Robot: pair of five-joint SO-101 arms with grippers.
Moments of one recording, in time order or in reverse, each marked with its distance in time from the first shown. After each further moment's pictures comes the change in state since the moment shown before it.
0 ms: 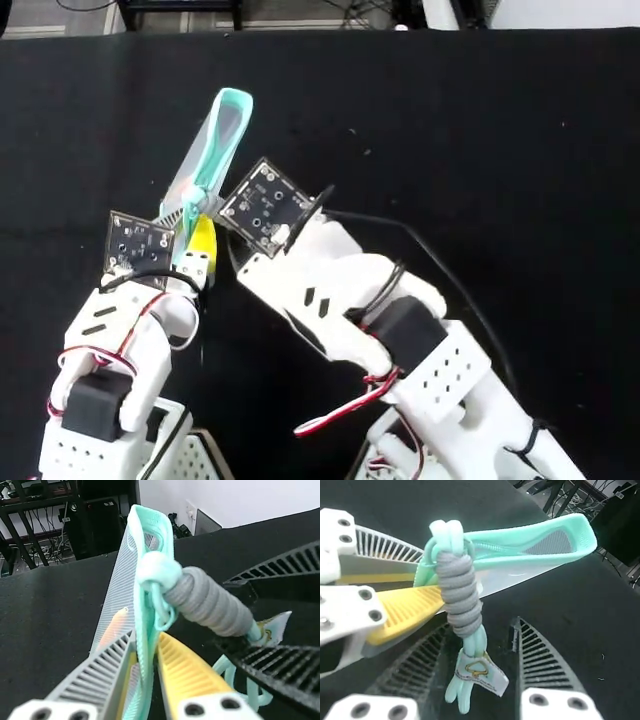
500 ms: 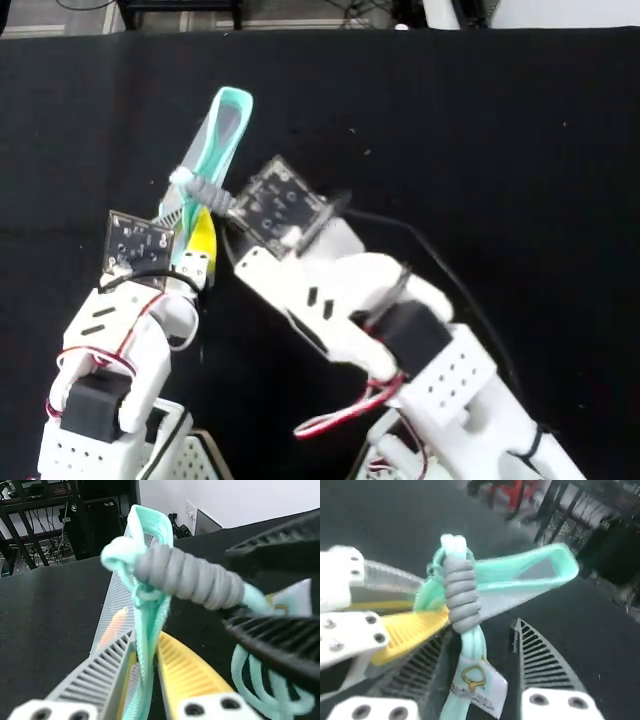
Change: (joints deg) left arm 0.0 0.0 0.0 0.0 0.0; right arm 0.0 -0.6 0.1 -4.2 -0.1
